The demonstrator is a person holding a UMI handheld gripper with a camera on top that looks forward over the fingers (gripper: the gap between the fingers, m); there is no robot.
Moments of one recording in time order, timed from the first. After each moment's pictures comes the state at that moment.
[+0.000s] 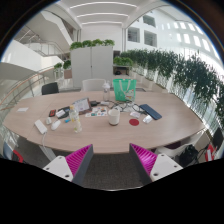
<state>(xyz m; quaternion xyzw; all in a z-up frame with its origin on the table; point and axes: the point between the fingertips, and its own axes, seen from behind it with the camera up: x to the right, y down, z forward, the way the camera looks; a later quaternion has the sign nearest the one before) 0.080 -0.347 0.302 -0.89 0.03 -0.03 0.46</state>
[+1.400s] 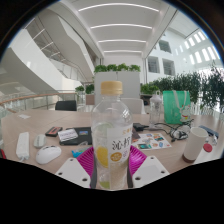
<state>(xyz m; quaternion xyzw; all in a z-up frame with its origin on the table) -0.167 0.089 0.076 -0.77 -0.06 0.05 0.63</state>
